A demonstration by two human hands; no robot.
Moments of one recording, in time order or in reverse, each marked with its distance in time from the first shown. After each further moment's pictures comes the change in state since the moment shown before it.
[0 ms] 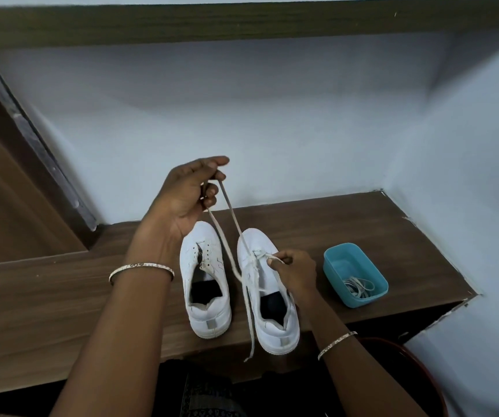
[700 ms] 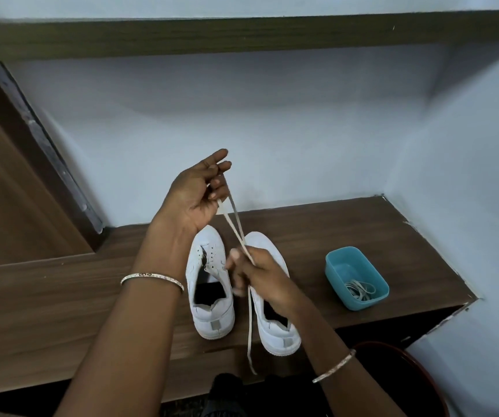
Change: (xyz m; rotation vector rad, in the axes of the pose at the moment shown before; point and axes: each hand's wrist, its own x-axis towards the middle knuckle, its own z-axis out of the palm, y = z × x) left_hand 0.006 0.007 0.010 -0.369 0.046 -0.097; right_hand -0.067 -0.071 0.005 0.352 -0.619 -0.323
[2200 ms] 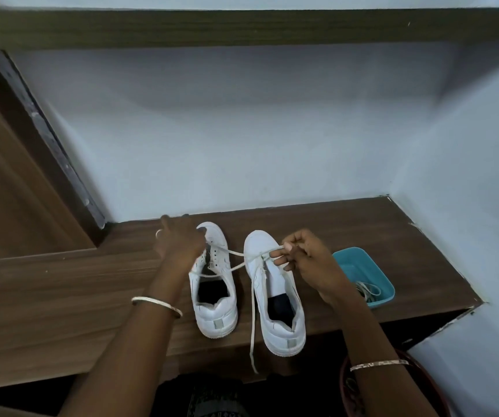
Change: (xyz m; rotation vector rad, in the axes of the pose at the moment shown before) left_hand 0.012 -0.058 -0.094 1.730 0.451 -0.074; right_hand -0.001 0.010 -0.068 -0.056 0.298 0.076
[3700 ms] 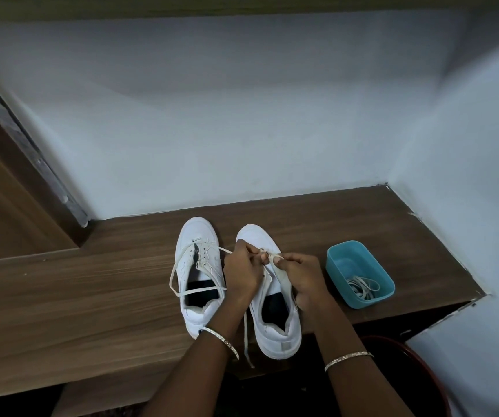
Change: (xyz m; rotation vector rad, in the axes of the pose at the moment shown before) left_hand -0.044 0.057 0.138 -0.681 0.015 0.287; right_hand 0.024 0.068 0.016 0.200 0.288 0.392
